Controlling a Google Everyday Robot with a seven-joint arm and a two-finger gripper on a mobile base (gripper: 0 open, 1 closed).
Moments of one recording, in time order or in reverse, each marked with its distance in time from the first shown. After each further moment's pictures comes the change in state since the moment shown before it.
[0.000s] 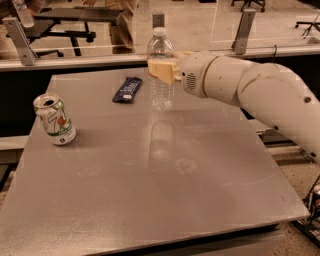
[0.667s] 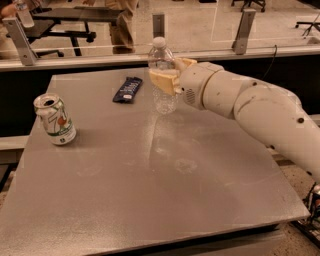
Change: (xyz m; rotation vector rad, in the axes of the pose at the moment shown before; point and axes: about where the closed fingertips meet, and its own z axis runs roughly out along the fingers) arm -0.017 0.000 -0.004 -0.032 0.034 -0.123
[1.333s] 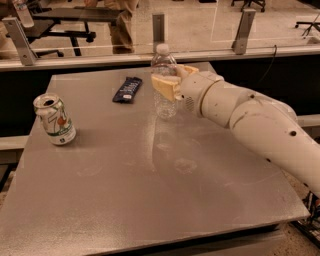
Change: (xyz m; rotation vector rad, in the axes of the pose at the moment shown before) arm -0.016 0.002 -0.002 -0.045 0.020 0.033
